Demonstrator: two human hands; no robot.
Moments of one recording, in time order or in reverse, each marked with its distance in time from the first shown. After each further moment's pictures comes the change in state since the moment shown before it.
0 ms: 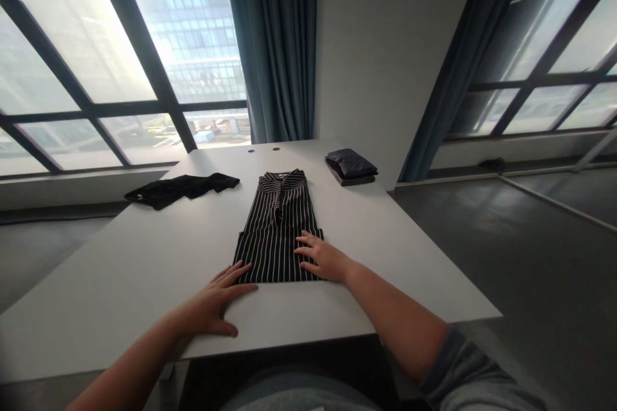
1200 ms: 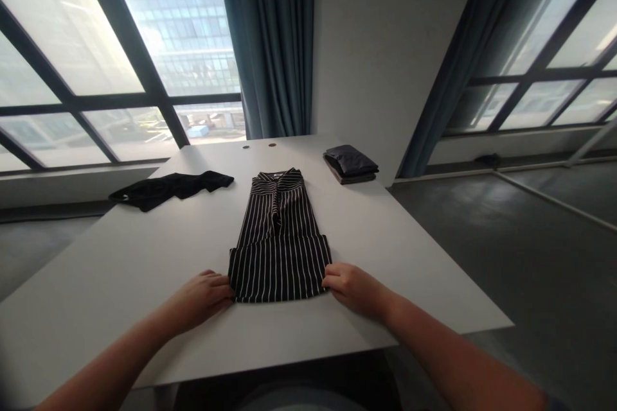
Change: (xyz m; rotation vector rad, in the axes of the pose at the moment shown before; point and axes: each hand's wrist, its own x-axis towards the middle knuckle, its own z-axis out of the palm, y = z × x) left_hand 0.016 0.012 -0.035 0.219 0.061 0.038; right_hand -0.070 -0.019 -0.012 -0.126 0.047 -0.096
